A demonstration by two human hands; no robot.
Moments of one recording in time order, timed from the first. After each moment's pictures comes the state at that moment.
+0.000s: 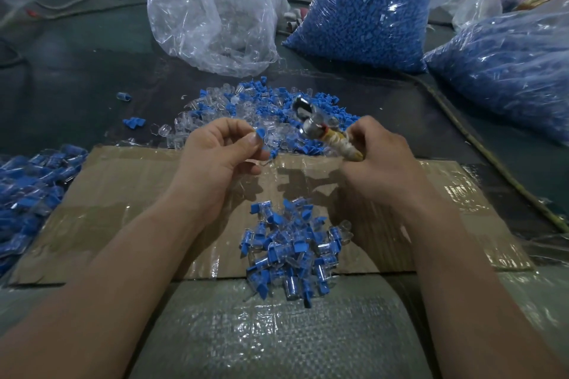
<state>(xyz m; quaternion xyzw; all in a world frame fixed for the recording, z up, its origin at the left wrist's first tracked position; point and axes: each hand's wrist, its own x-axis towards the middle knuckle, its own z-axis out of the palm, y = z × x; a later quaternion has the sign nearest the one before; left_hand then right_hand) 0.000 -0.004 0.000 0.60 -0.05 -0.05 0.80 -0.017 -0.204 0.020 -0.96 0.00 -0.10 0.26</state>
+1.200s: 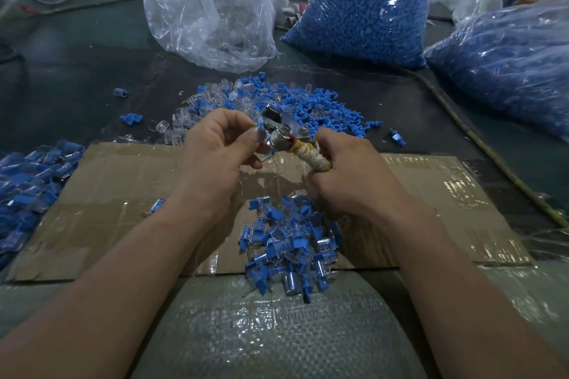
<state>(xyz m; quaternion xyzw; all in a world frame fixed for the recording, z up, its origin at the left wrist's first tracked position) -0.005 -0.012 0.000 0.67 -0.09 0.05 0.74 -0.023 -0.175 0.020 -0.97 -0.07 -0.04 0.21</state>
